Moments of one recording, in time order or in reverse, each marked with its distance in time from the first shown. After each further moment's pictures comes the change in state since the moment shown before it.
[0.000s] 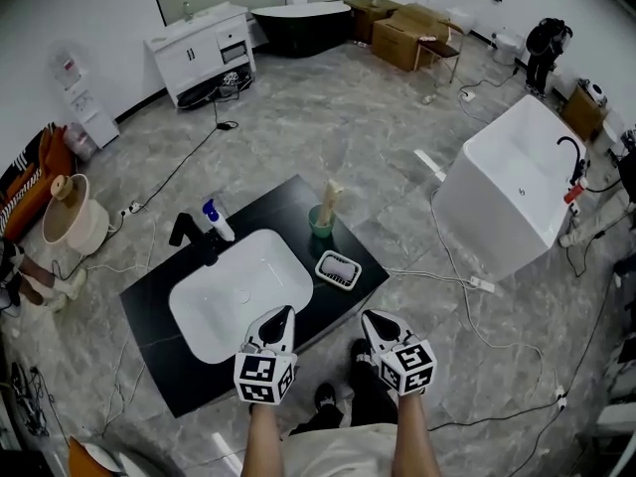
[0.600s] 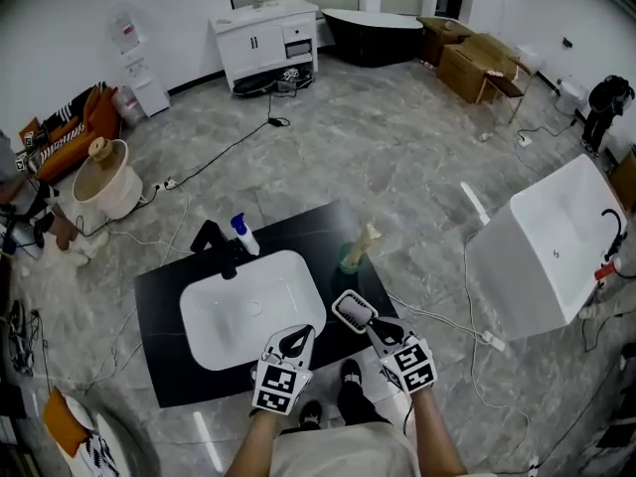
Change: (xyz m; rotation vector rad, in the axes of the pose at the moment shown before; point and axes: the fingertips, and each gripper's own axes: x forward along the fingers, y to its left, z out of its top) left arm 0.056 -0.002 -0.013 0.056 0.106 0.055; right arm 0.085 -0.042 0.013 -0.322 0.263 0.244
